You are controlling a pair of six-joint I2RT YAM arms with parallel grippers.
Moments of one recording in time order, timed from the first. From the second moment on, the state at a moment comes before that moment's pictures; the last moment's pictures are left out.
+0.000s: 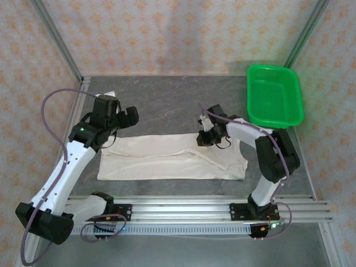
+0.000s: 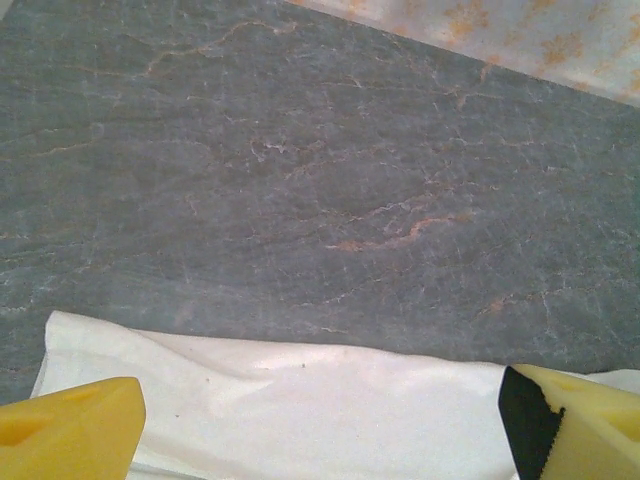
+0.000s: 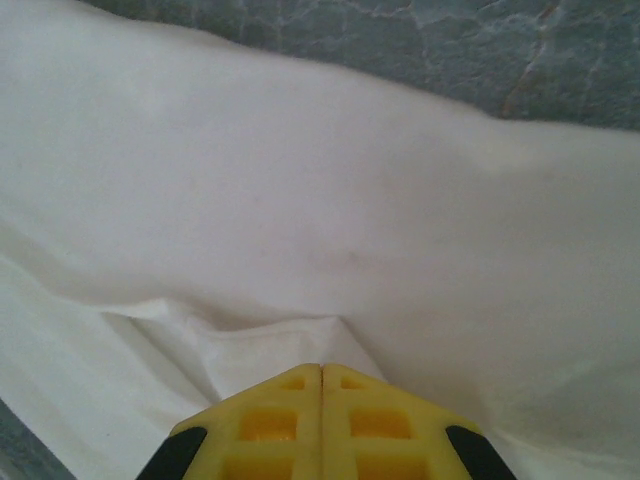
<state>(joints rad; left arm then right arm) -0.27 1.08 1.17 -0.80 -0.19 -0.49 0.44 1.72 1.06 -0.56 -0.44 0.21</state>
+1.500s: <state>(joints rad) -0.37 0.98 1.16 -0.91 0.08 -0.36 0.56 1.44 0.87 -0.69 -0.15 0.73</state>
